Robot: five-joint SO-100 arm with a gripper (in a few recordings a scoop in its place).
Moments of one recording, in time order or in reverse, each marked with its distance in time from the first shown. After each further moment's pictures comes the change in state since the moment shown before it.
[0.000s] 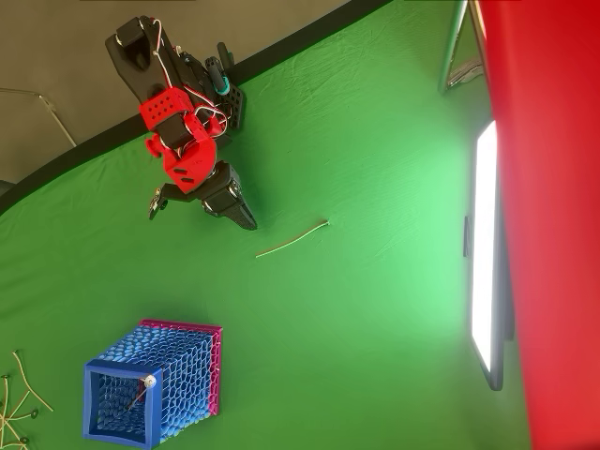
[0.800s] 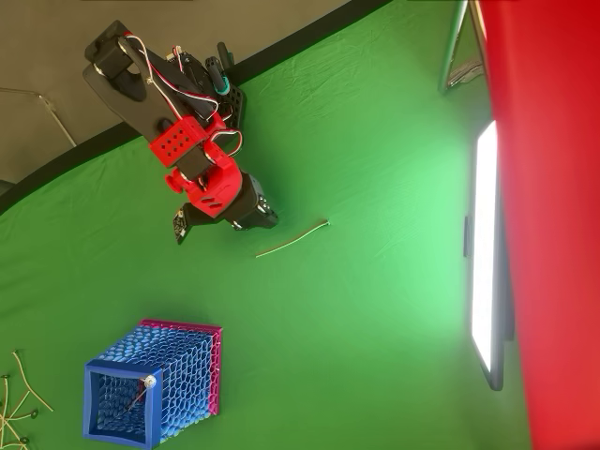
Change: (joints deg) arm -11.0 -47.8 -33.1 5.7 10.1
